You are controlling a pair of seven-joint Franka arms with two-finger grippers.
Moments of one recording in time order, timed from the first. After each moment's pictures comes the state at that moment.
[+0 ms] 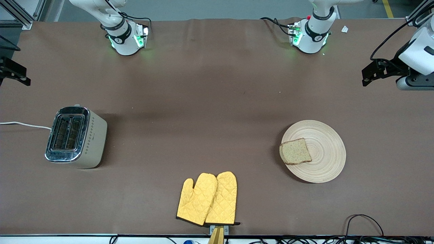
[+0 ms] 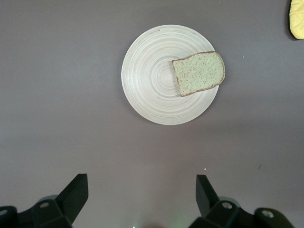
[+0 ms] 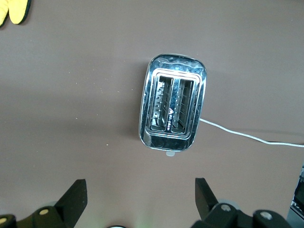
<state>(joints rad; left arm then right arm) -0.01 0.01 -0.13 -1.49 0.05 1.48 -0.07 0.00 0.09 -0.05 -1.33 -0.05 1.37 -0.21</state>
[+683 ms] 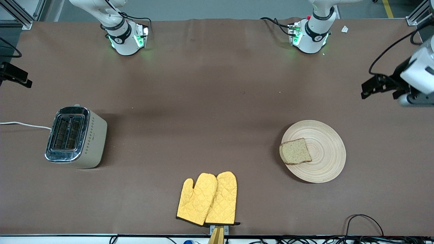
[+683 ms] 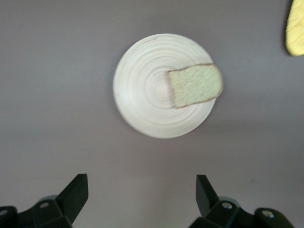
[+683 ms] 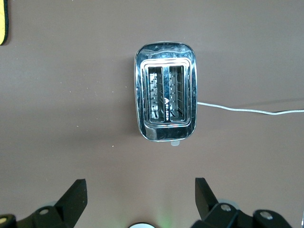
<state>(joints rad) 0.06 0.12 -0.13 -1.49 -0.05 1.59 -0.06 -0.02 0.09 -0.05 -1.33 -0.03 1.34 -0.03</state>
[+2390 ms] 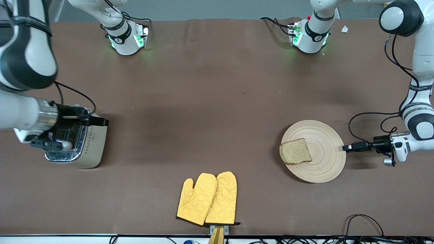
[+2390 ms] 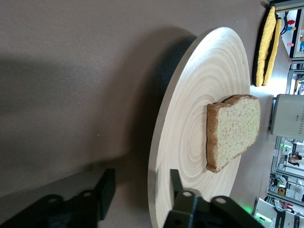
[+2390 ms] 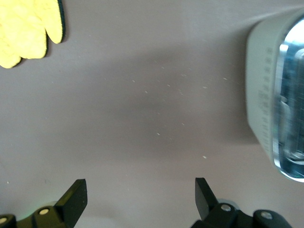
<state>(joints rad) 0.49 0.88 -0.14 -1.48 -0.73 1.84 0.74 0.12 0.37 -0.04 -1.40 0.29 1.58 0.22</state>
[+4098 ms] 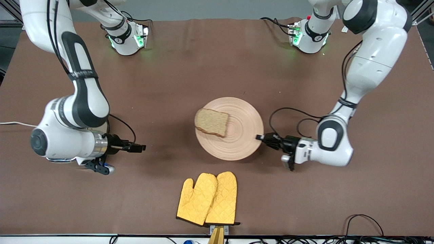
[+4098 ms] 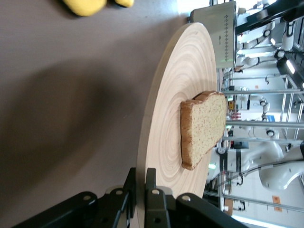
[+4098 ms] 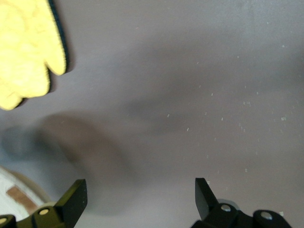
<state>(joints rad) 0.05 0.90 -0.42 -1.50 -0.92 1.96 0.71 0.19 0.61 -0.04 -1.46 0.43 1.89 0.26</state>
